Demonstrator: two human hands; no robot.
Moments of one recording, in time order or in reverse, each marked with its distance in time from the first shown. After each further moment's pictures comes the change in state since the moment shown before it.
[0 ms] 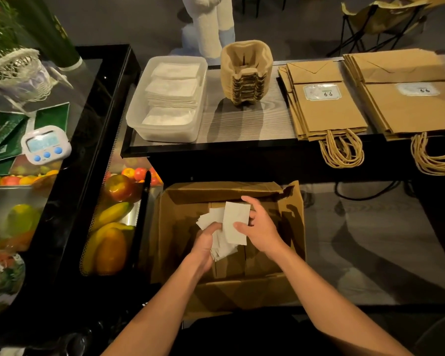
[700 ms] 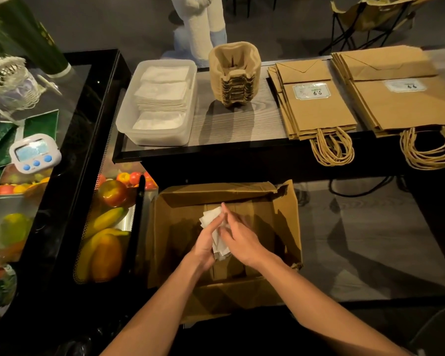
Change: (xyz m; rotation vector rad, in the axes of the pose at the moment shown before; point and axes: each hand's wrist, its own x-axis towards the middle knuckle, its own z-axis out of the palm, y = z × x) left_hand -0.016 0.014 0.020 -0.011 -0.221 0.019; right_hand -0.015 -0.004 0.026 -0.409 -0.112 -0.048
